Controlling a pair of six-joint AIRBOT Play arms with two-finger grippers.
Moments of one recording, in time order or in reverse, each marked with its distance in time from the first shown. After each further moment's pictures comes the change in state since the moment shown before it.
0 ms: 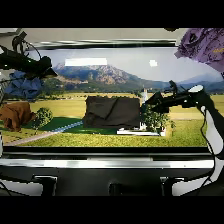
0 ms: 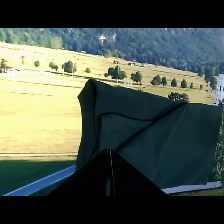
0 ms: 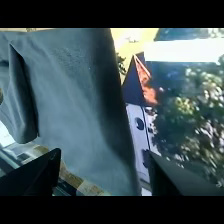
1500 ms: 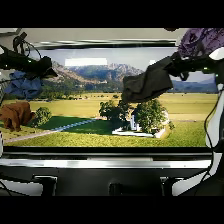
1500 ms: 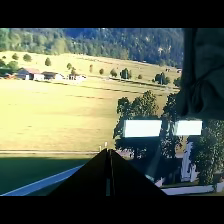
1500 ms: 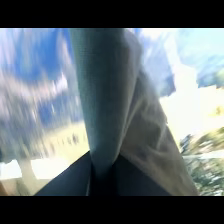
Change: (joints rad) left arm -0.002 -0.003 0.000 0.000 0.001 -0.003; right arm -0.040 -0.082 0.698 -0.212 -0.014 0.526
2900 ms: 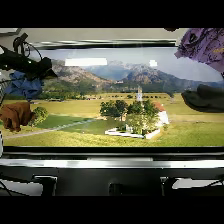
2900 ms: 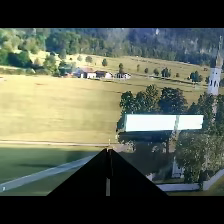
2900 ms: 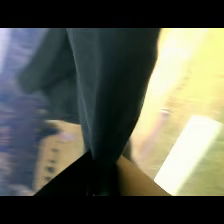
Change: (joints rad) left arm 0.000 0.001 0.000 0.000 -0.034 0.000; right arm -0.569 0.135 -0.026 -0.432 0.293 0.355
